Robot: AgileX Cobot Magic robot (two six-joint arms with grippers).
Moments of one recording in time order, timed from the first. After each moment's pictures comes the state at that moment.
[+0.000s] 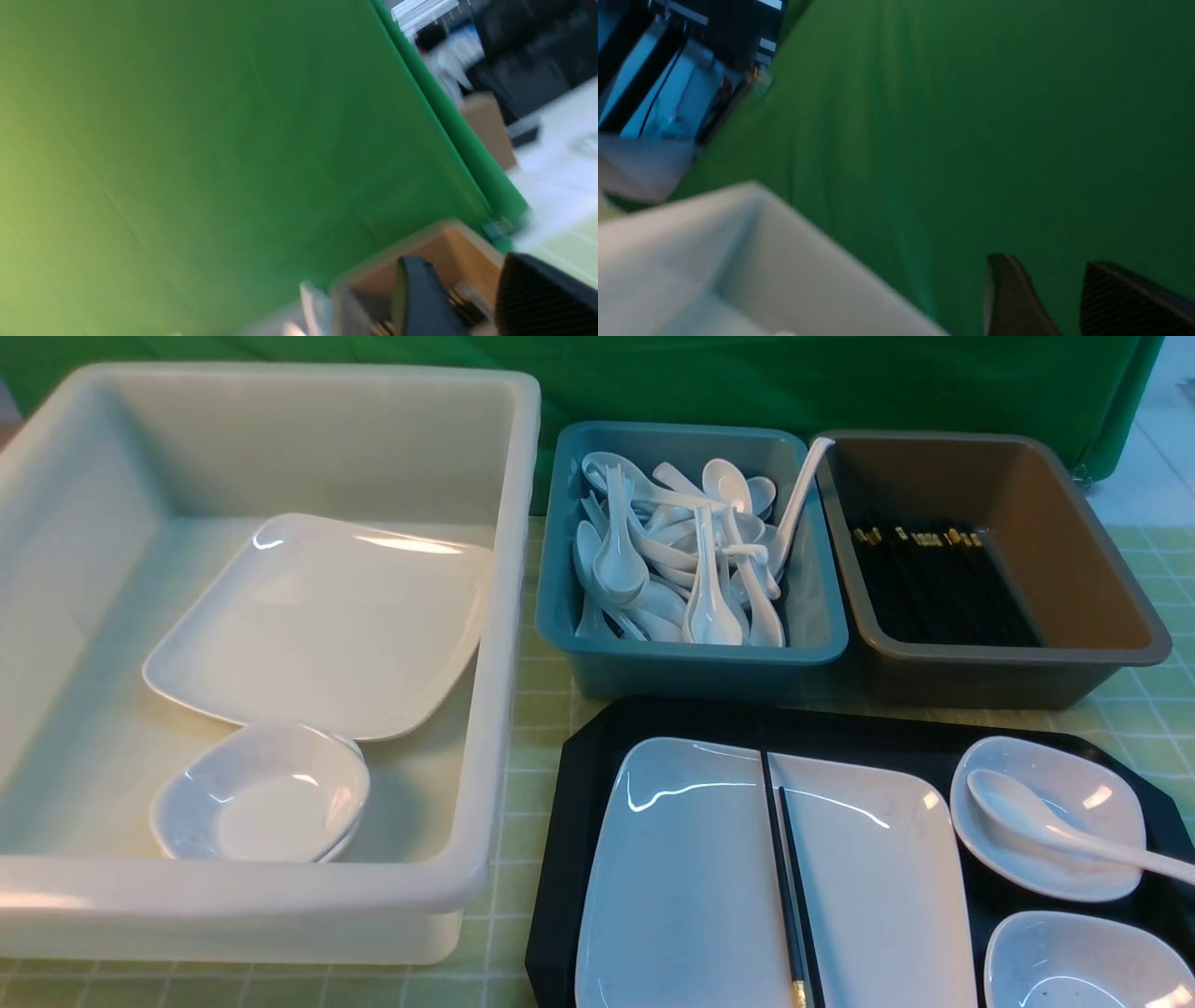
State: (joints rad) right arm -0.01 0.00 0.00 0.16 -0.30 0.52; left arm 0.01 0.00 0.01 -0.36 -0.47 -0.28
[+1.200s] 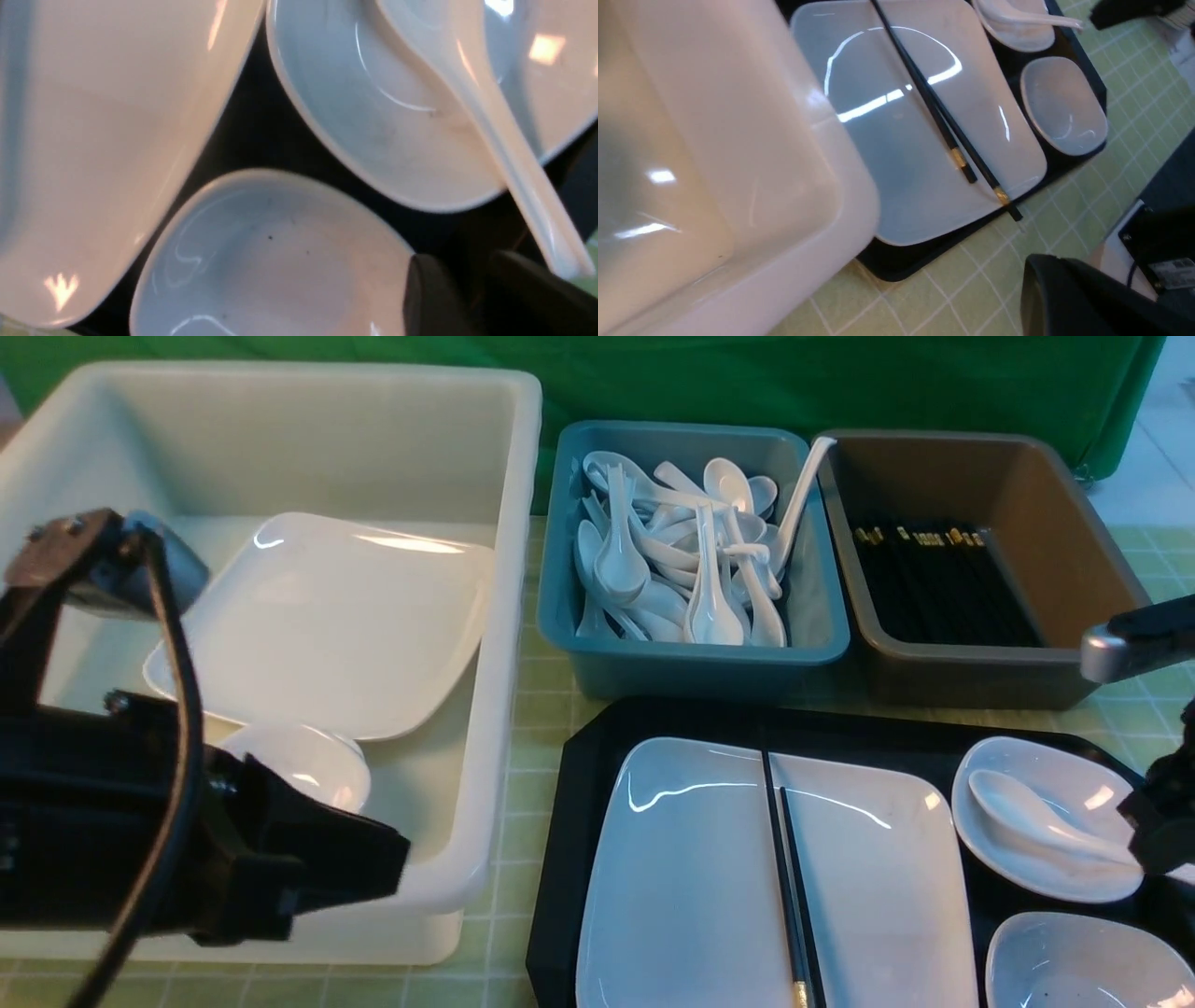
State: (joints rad) right arm 0.00 1.55 -1.07 0.11 1.04 -0.39; left arm -0.28 0.92 -0.84 -0.72 0.98 0.43
